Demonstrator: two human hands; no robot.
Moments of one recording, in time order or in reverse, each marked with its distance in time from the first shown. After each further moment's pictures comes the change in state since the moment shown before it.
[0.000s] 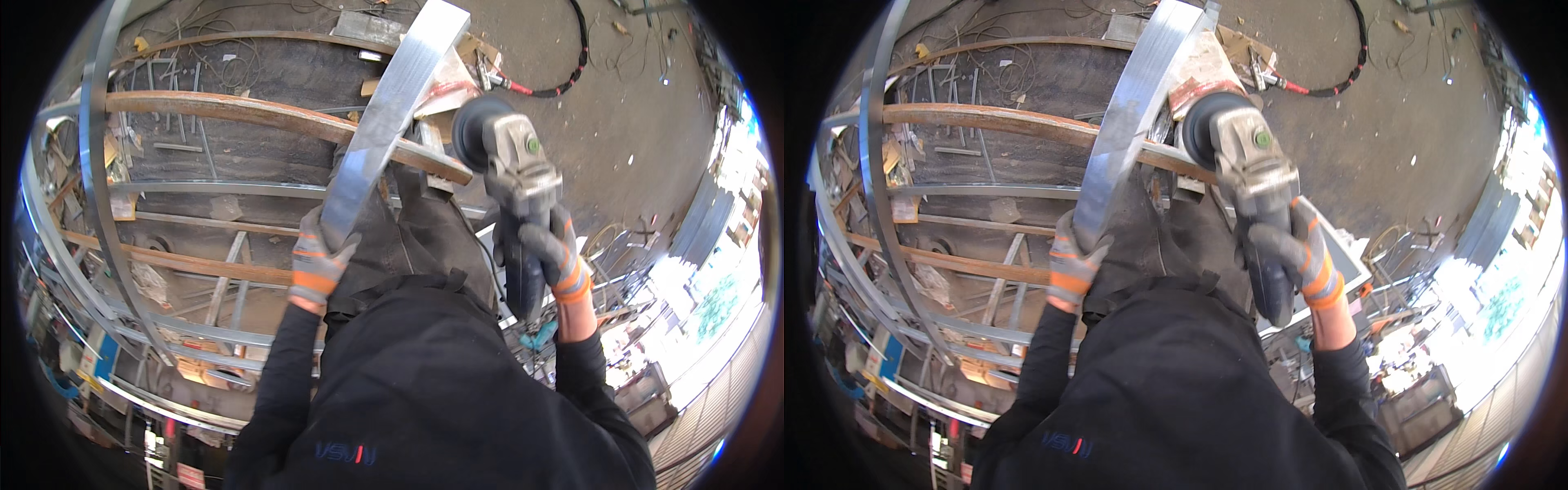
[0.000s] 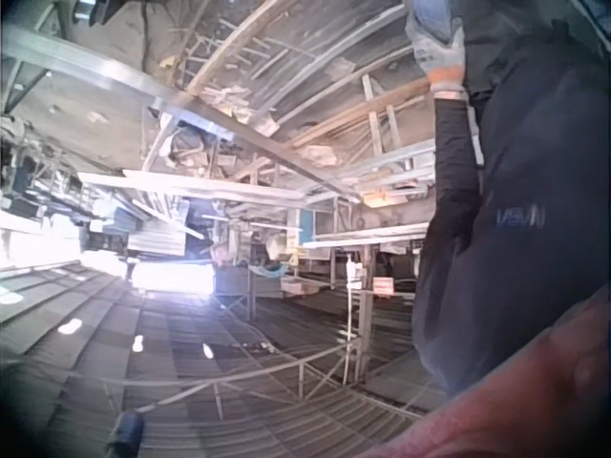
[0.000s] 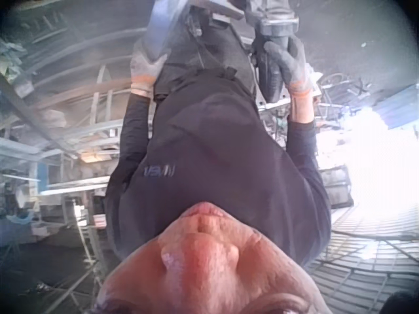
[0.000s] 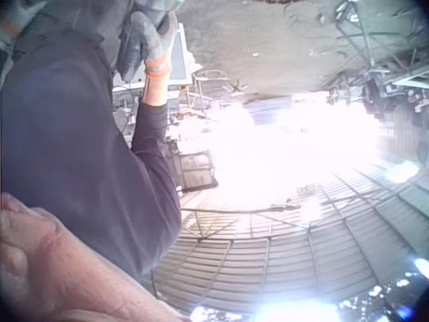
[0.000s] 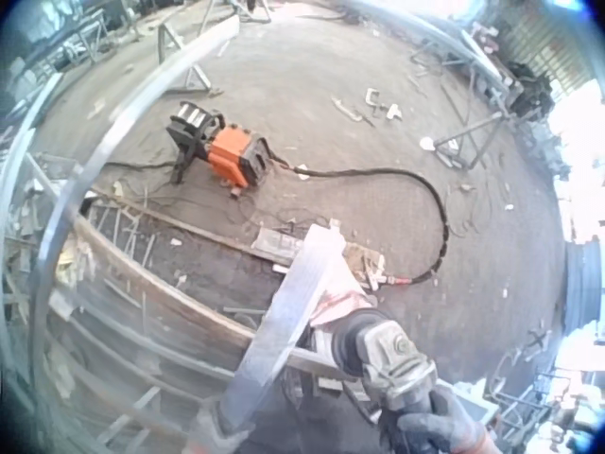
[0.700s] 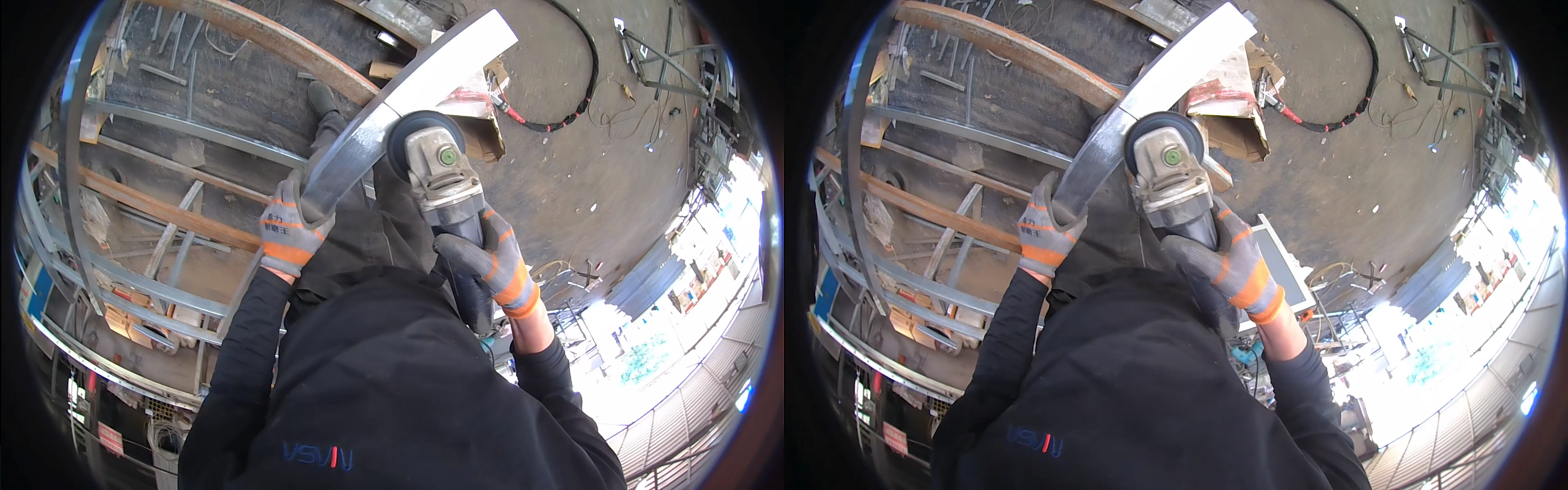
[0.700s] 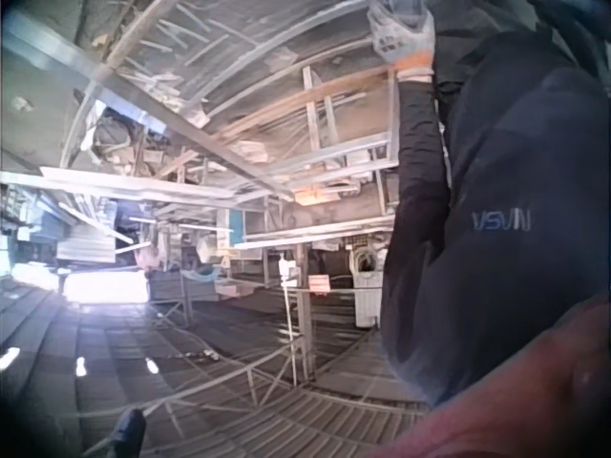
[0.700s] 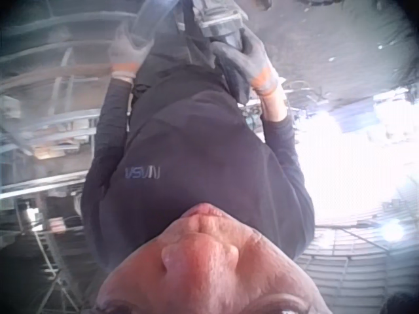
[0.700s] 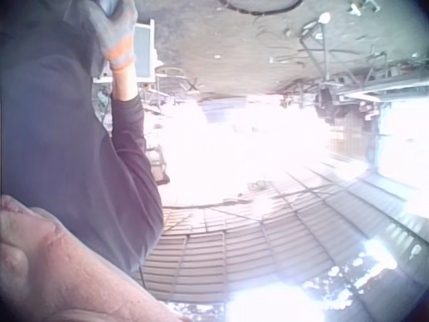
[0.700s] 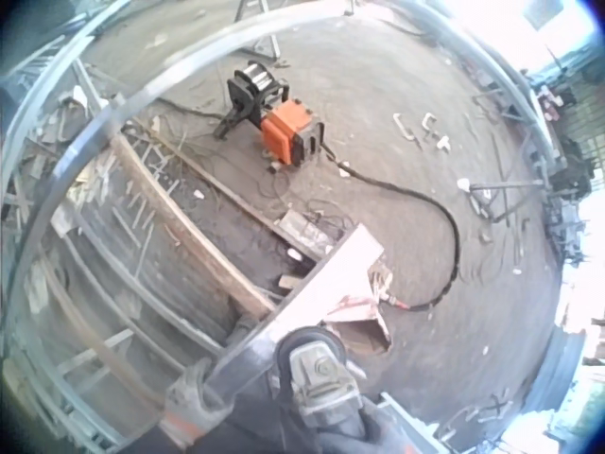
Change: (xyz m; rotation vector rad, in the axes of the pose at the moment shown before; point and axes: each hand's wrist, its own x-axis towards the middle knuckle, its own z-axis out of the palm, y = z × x) left_hand -0.004 -0.017 -0.008 0.242 0.187 -0.028; right_hand 0.040 0.016 0.097 -0.452 -0.132 0.141
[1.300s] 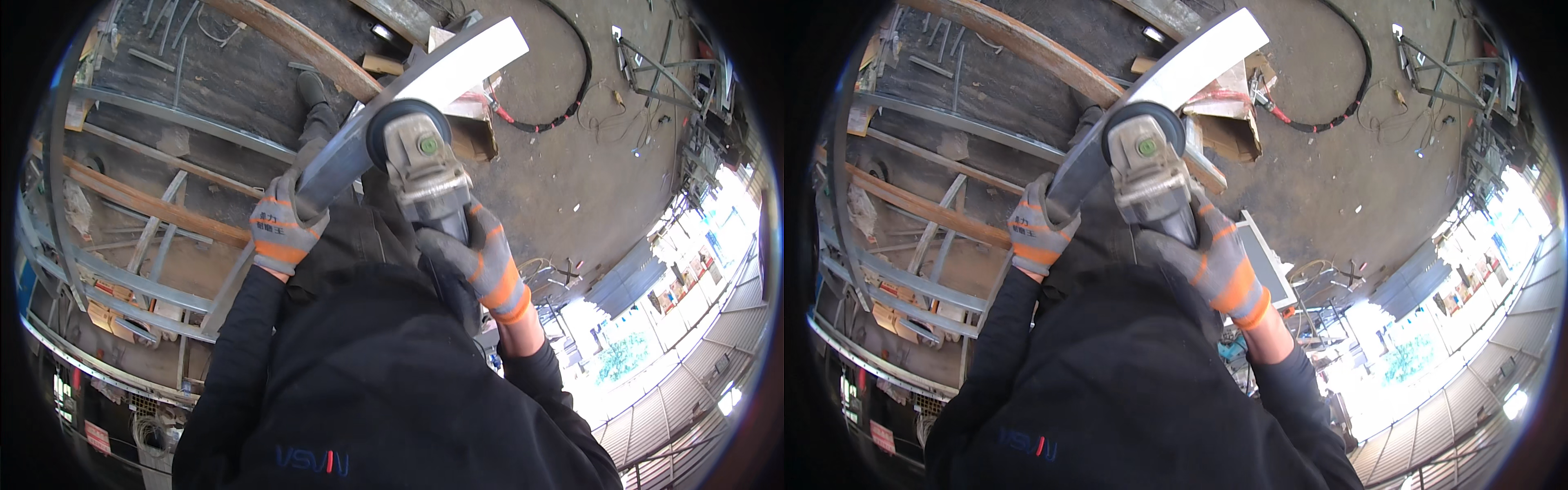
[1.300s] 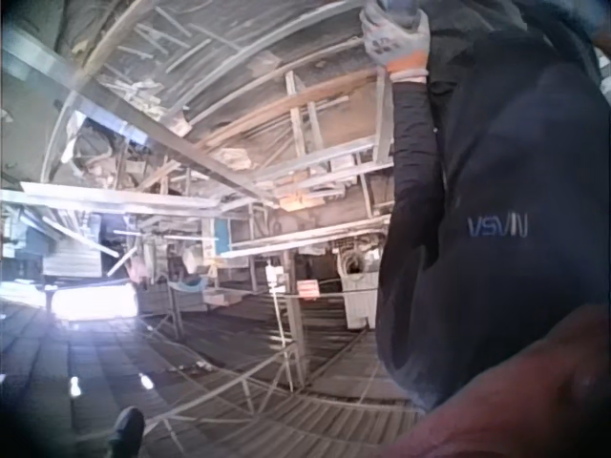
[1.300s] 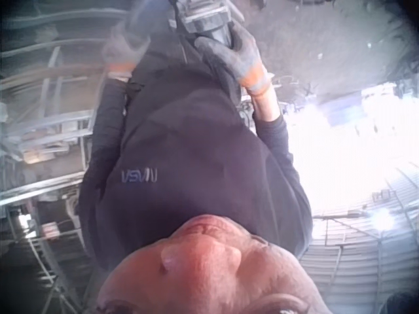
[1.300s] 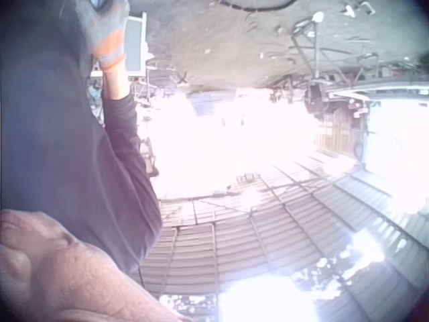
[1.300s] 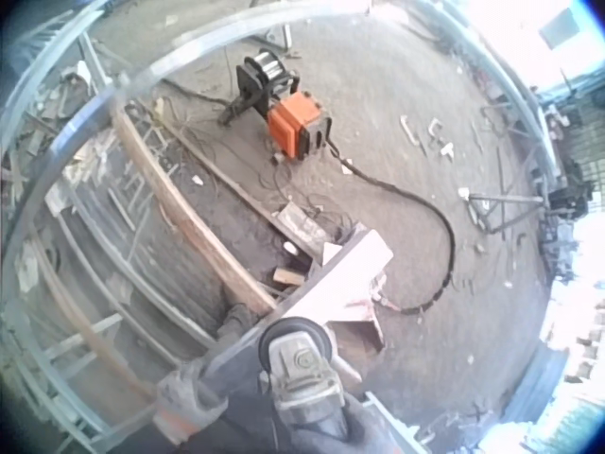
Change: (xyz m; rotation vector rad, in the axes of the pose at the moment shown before) left_hand 0.002 -0.001 -0.001 0.027 0.018 -0.007; right_hand 0.013 -0.014 0.025 -0.093 0.043 -0.065
